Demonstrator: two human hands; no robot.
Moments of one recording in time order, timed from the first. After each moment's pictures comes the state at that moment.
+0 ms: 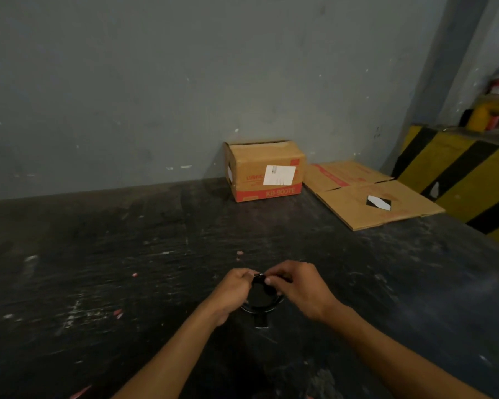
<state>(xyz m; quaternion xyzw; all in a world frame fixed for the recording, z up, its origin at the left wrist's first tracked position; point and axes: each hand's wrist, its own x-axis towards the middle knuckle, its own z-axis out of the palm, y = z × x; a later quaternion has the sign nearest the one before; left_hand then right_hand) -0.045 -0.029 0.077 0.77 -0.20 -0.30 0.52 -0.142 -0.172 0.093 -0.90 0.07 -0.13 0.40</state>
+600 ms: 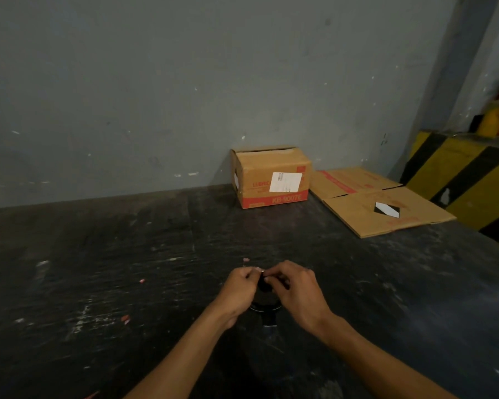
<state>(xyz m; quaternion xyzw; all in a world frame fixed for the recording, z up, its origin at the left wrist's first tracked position) -0.046 -0.033 0.087 0.76 -0.19 -0.24 0.58 -0.136 -0.152 0.096 -0.91 0.05 -0.23 0.35</state>
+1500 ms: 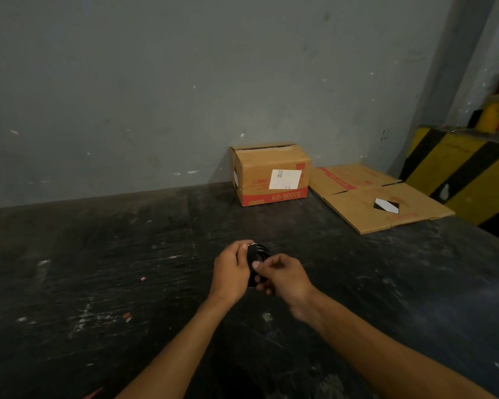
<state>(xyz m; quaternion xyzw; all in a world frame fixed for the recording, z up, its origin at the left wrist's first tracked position) -0.037 -0.029 0.107 0.80 -0.23 0.01 0.55 -0.118 -0.129 0.117 -0.67 0.21 -0.08 0.71</state>
